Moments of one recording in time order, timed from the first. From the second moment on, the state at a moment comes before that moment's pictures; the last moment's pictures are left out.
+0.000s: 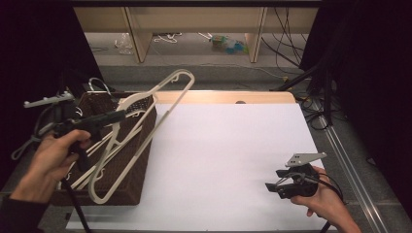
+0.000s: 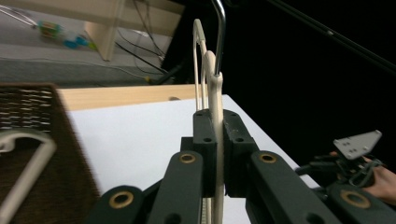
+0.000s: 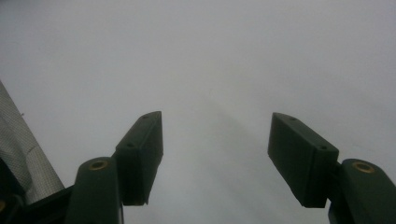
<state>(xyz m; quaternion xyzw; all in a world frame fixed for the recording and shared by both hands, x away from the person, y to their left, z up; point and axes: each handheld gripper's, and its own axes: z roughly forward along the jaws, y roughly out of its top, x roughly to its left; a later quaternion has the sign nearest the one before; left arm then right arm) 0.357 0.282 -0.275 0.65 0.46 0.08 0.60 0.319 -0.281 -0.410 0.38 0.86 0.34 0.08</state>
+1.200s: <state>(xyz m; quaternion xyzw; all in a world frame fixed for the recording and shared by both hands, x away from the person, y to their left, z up) 0.416 0.408 -0.309 0.68 0.49 0.13 0.53 0.321 -0.281 -0.416 0.38 0.86 0.33 0.08</state>
